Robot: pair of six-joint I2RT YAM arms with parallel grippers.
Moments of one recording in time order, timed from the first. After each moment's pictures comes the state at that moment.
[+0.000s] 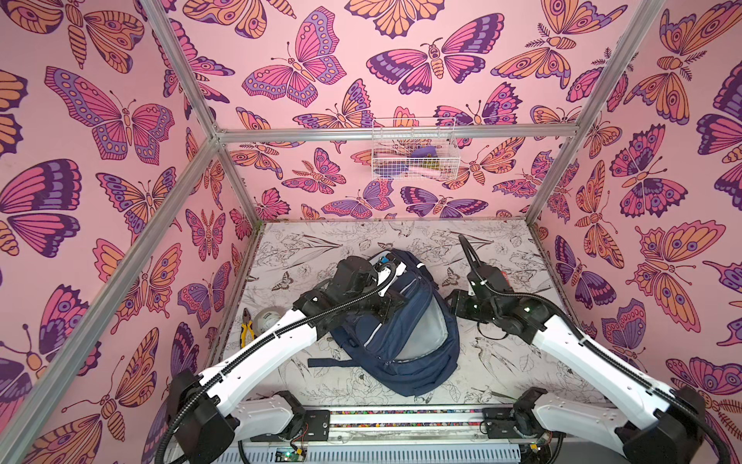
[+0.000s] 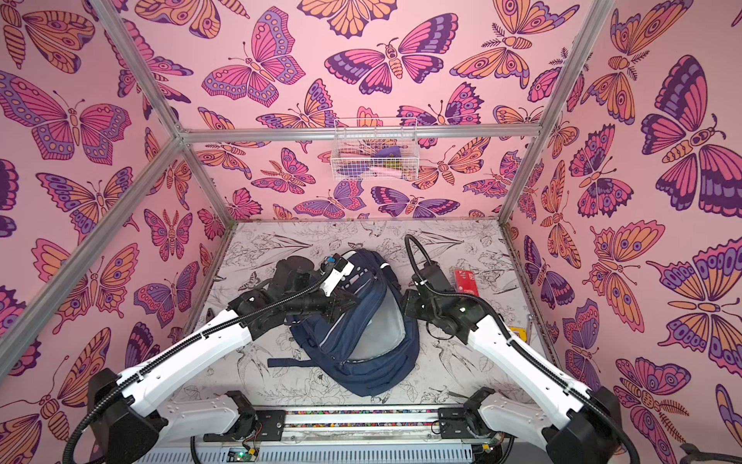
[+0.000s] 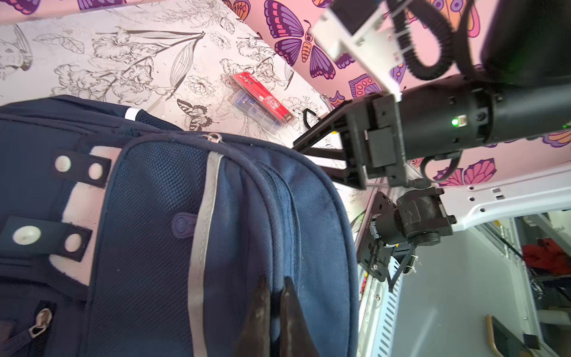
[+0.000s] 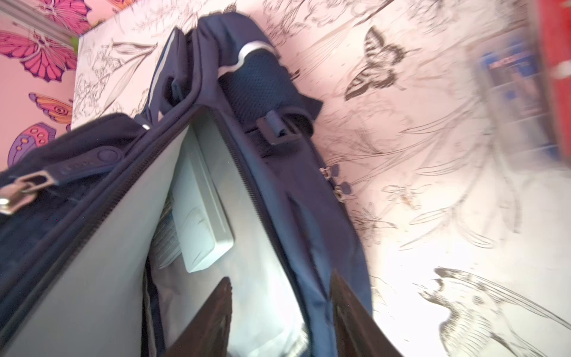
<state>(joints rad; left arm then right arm) -0.72 1.23 1.06 -0.42 0.45 -0.20 0.62 1.08 0.95 -0.73 0.07 0.75</state>
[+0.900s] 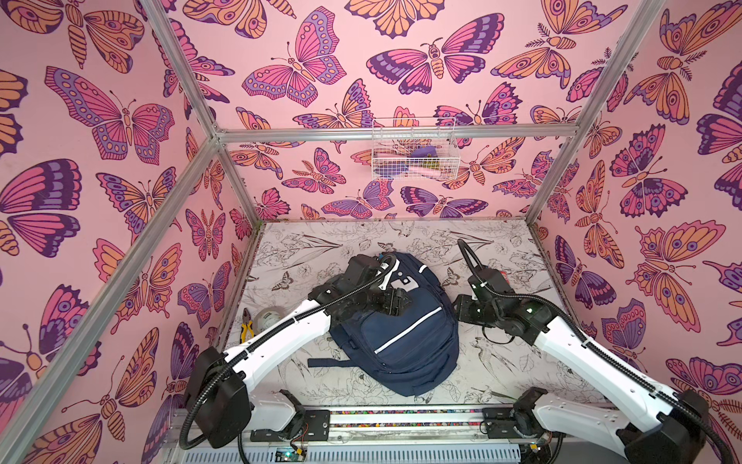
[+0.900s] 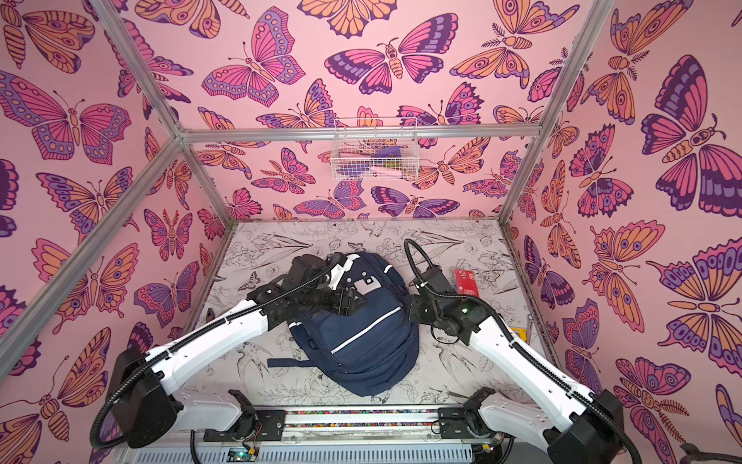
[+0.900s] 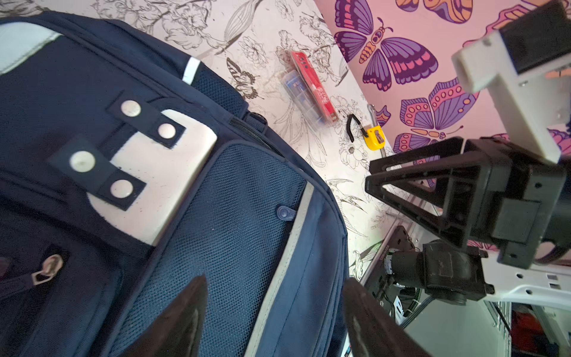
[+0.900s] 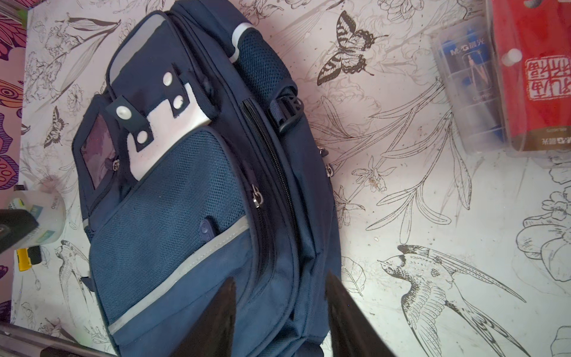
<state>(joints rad) -0.69 1.35 1.06 -0.41 0.34 -0.42 0.62 1.10 0.95 -0.80 0.09 0.72</state>
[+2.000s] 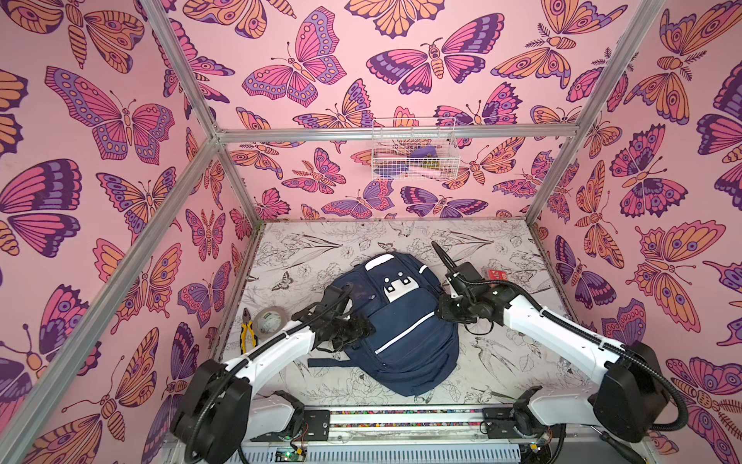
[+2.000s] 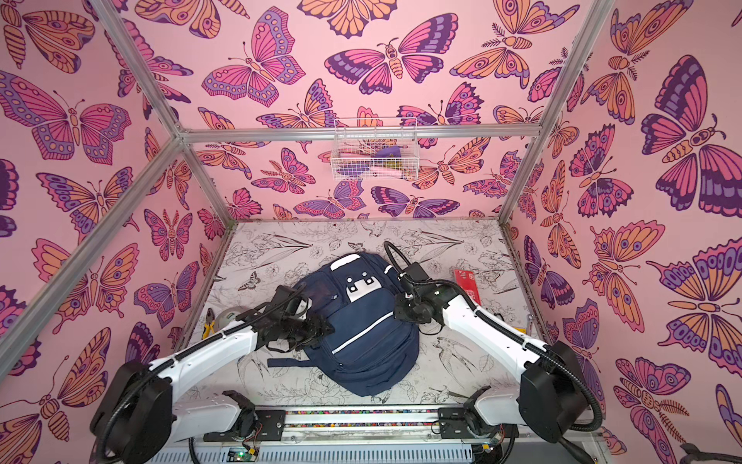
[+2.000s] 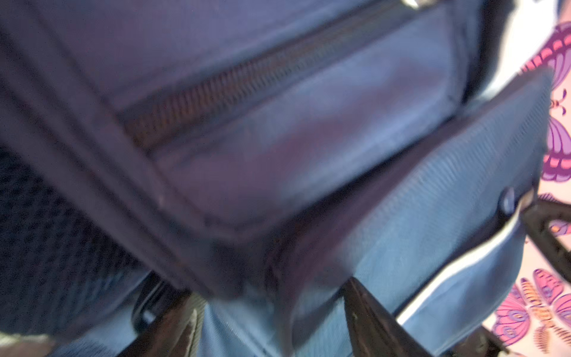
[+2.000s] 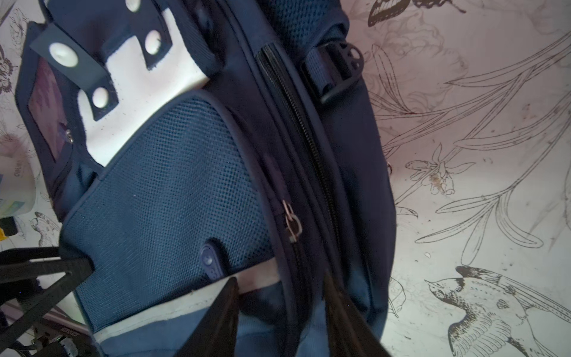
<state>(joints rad) -0.48 1.31 0.68 -0.44 0.41 -0.86 0.62 1.35 1.00 -0.73 -0.04 0.68</state>
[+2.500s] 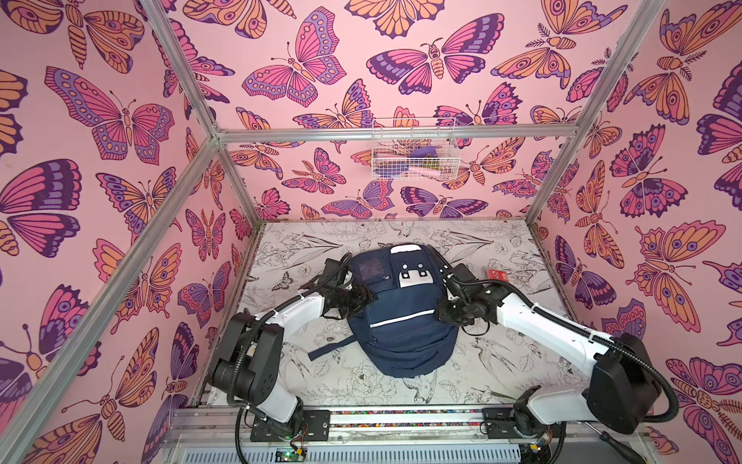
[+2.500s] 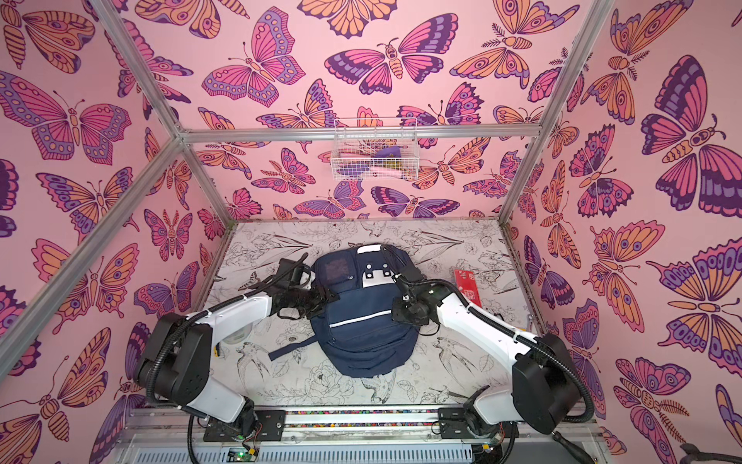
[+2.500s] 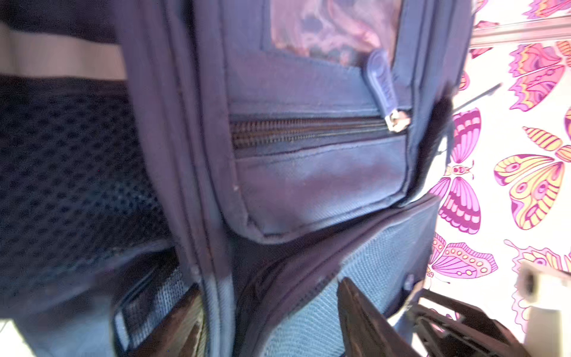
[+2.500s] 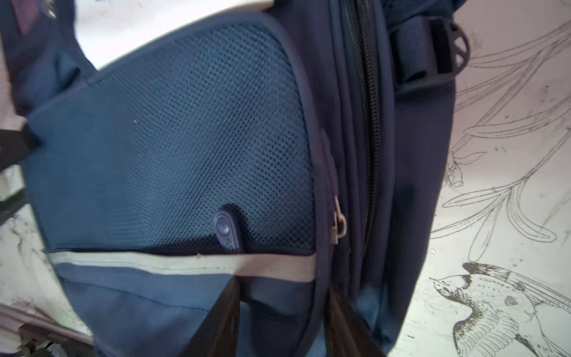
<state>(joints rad) -0.36 1.58 0.91 -0.29 0.50 -0.85 0.63 1.41 1.01 -0.75 -0.02 0.70</state>
